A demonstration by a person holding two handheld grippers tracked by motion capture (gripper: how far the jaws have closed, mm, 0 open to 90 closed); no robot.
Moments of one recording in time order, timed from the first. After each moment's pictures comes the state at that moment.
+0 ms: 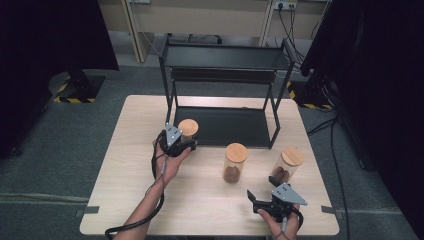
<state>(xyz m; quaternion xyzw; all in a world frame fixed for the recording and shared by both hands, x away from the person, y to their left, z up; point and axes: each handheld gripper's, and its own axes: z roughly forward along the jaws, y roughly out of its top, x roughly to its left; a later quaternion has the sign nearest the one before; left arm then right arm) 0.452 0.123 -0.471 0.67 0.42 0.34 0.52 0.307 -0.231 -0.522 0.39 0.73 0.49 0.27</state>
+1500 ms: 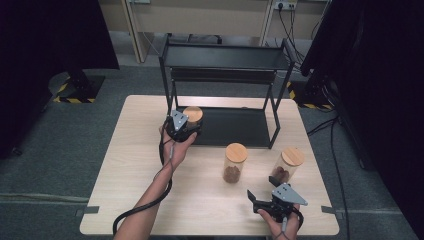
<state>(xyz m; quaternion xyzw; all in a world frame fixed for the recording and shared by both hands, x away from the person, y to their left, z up) 0.493 0.109 -0.451 0.65 0.43 0.35 0.52 0.307 -0.231 -0.522 0.39 0.73 0.49 0.27</state>
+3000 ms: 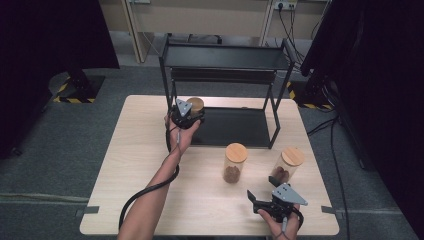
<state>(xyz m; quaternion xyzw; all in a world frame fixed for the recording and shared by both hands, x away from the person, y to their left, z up) 0.544 0.099 -0.459 0.65 0.46 0.35 0.50 0.307 -0.232 -0.522 0.39 0.73 0.50 0.27</state>
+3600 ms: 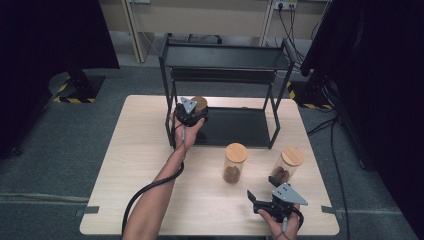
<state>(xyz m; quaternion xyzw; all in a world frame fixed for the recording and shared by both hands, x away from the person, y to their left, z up) 0.562 0.087 -0.470 0.65 0.47 0.35 0.48 0.307 -0.232 -0.522 0.39 0.73 0.50 0.26</state>
